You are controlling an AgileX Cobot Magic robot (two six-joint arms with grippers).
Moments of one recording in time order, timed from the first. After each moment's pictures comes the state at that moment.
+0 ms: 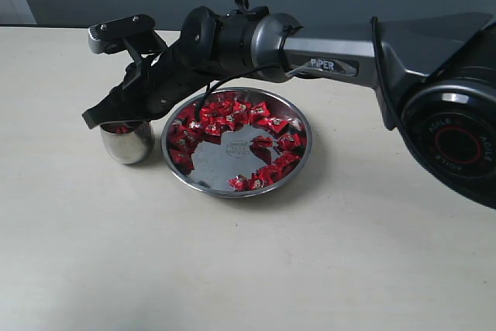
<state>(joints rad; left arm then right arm) -0.05 0.01 0.00 0.17 0.25 -0.04 0.78 2.30 -1.79 0.65 0.49 -0.52</state>
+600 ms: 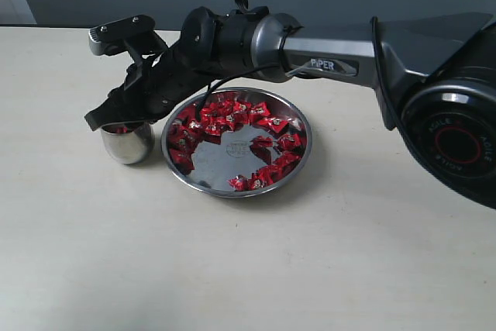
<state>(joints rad) -0.05 0.01 0.00 0.18 0.25 -0.04 0.78 2.30 -1.79 0.63 0.50 -0.52</state>
